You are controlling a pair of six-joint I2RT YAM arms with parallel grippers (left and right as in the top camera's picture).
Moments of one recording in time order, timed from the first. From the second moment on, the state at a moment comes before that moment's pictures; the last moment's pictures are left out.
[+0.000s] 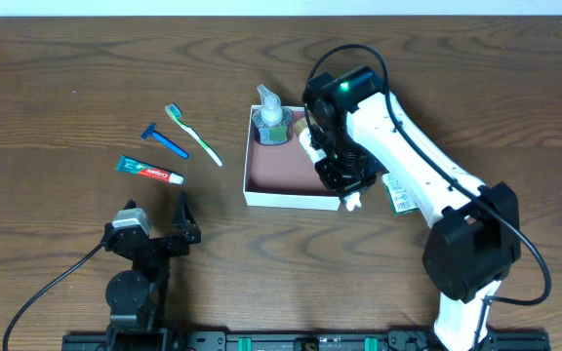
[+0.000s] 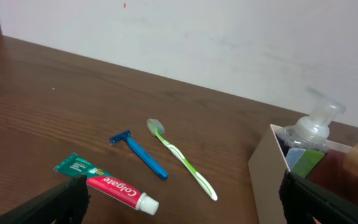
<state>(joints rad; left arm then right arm) -0.03 0.01 0.03 -0.13 -0.06 -0.28 0.55 2.00 1.78 -1.61 -0.08 0.10</state>
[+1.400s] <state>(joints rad) -0.03 0.01 0.03 -0.13 -0.06 -0.28 0.56 1.83 1.98 -1.61 0.04 0.66</state>
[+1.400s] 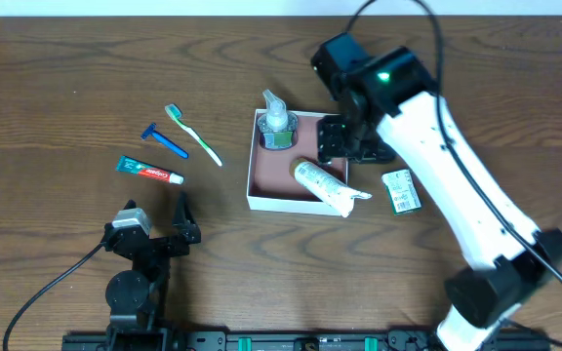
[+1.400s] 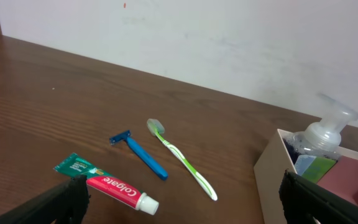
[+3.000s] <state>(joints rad) -0.03 0.01 0.03 -0.13 -0.06 -0.28 0.70 1.50 1.20 -1.02 0.16 1.20</state>
